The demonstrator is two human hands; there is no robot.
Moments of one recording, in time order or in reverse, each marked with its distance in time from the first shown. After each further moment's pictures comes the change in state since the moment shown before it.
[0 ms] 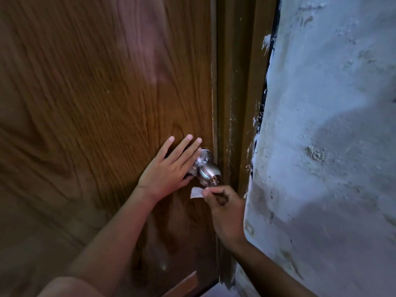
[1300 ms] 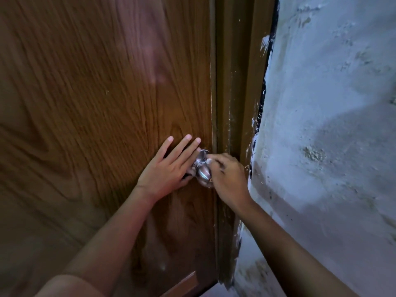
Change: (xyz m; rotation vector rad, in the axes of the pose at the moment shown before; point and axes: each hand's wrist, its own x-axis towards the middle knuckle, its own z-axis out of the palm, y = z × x) left_hand 0.002 -0.002 -0.003 -0.004 -0.047 -0.007; right_hand 0.055 -0.044 -0.002 -0.411 -0.195 -0.256
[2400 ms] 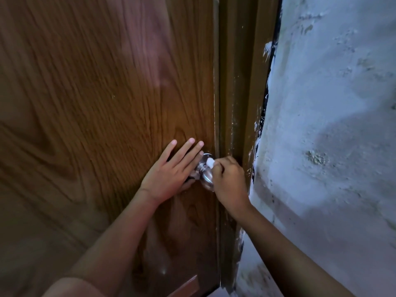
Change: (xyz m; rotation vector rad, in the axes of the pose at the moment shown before) left_hand -0.001 0.001 0.002 -0.022 0.019 -0.006; right_hand 0.001 -0.003 0.007 -0.151 0.084 0.007
